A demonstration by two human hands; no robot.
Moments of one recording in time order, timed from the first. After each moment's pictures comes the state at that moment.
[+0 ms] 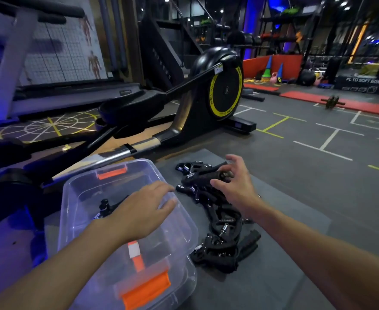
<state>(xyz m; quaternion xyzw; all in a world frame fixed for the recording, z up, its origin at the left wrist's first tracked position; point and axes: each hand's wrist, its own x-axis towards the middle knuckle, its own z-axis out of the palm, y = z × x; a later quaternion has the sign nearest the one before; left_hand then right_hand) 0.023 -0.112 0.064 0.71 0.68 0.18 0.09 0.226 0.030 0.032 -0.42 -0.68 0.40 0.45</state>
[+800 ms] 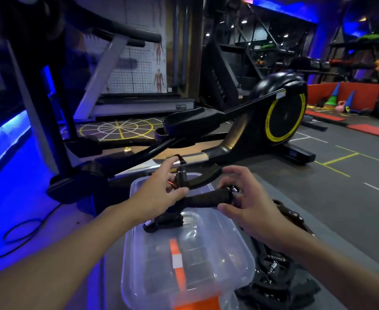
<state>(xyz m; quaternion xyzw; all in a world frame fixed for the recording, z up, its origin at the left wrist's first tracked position) -0.072 -0.142 0.093 0.55 0.66 0.47 0.20 0.146 -0.052 0.104 -0.19 -0.81 0.46 0.32</state>
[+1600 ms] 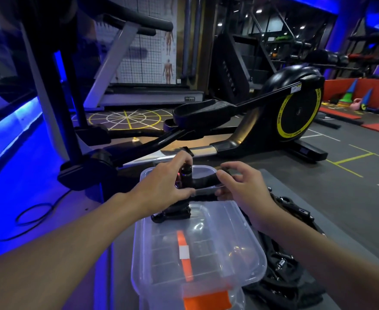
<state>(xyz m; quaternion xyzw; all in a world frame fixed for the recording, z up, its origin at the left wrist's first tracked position) -0.079 -0.157 0.098 0.64 0.67 0.38 0.04 0.095 -0.047 0.100 -0.30 -0.68 0.57 0.35</state>
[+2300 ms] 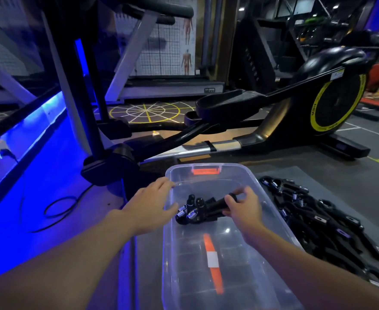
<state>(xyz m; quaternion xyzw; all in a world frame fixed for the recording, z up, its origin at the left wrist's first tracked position) -0.169 -0.178 0.021 0.55 0.82 0.16 0.05 -0.004 -0.003 -0.032 -0.43 -0.62 0.53 0.37</state>
